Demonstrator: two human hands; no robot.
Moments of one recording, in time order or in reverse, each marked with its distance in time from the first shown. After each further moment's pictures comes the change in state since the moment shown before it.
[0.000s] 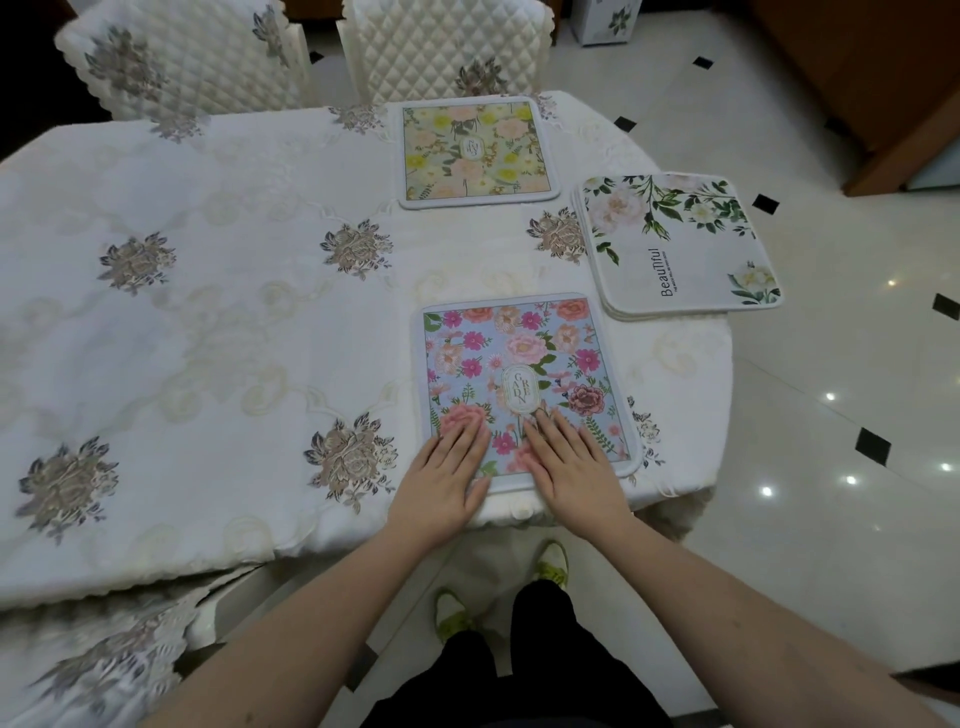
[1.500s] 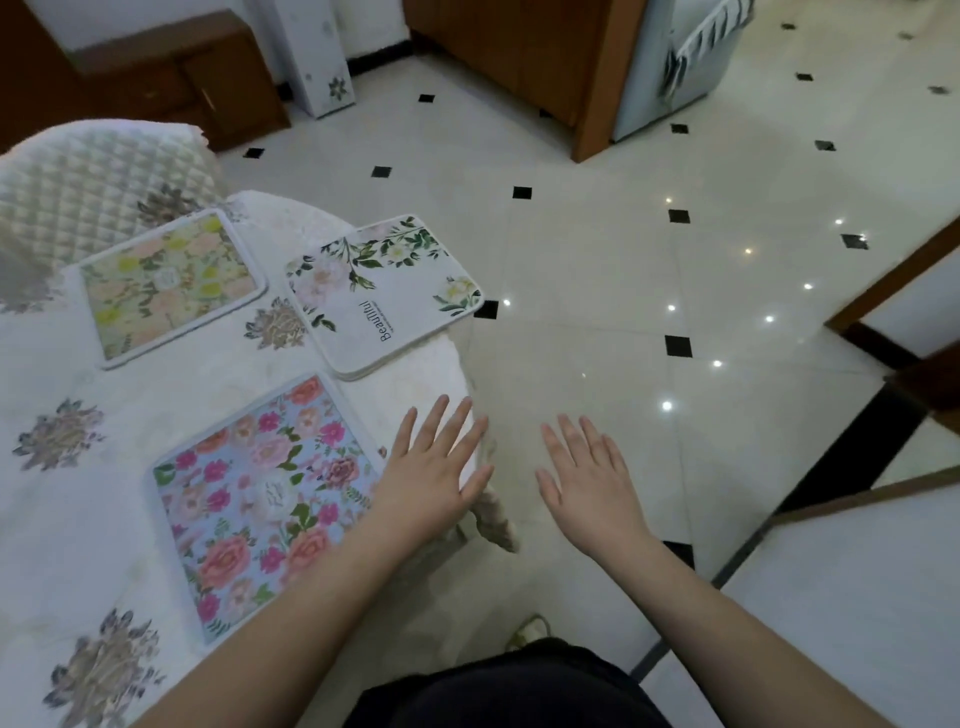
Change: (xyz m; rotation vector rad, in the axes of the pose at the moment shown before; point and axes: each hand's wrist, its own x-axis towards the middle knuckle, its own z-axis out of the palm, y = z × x) left_hand 0.129 0.276 -0.079 0.238 -0.040 0.403; right_hand -0.184 0.194 -0.097 0.140 0.112 0.617
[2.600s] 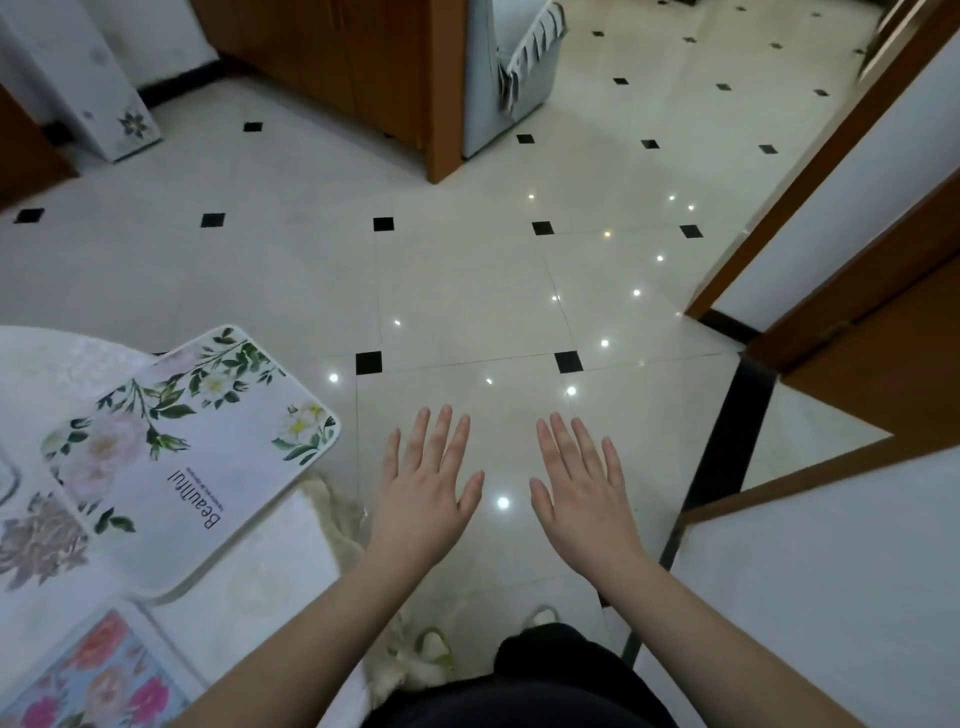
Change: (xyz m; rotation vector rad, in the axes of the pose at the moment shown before) left_hand 0.232 0.076 -0.019 -0.074 0.116 0.177; right_hand 0.117 0.135 -0.060 -0.023 0.156 0.281
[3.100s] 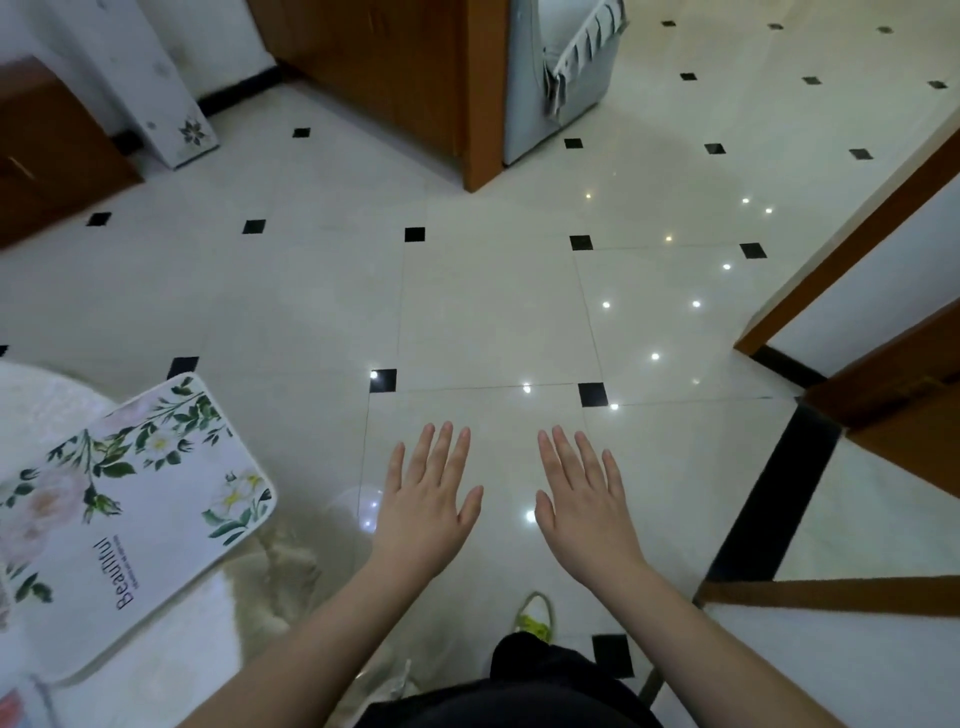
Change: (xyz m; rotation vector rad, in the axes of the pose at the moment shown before) left_hand 0.140 0.066 0.020 0.058 -0.102 -0.134; right_hand 0.135 0.122 0.000 0.084 -0.068 -0.101
